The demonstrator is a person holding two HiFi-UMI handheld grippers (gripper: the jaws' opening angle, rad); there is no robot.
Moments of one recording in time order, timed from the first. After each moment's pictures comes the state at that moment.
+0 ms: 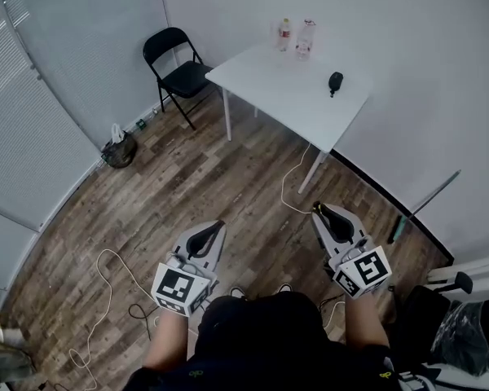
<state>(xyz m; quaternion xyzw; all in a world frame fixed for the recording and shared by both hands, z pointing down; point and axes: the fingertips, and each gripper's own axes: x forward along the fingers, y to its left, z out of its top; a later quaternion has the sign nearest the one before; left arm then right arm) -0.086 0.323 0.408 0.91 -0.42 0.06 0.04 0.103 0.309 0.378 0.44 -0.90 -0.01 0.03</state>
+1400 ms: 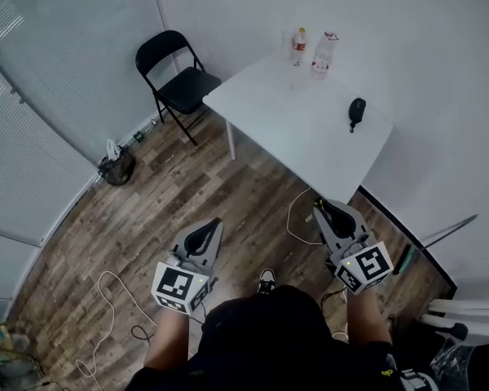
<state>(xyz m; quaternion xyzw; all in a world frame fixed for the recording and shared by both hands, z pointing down) -0.073 0.003 0.420 0.89 -0.45 0.08 0.07 0.125 -0.022 0.387 0.42 -0.91 0.02 0.04</state>
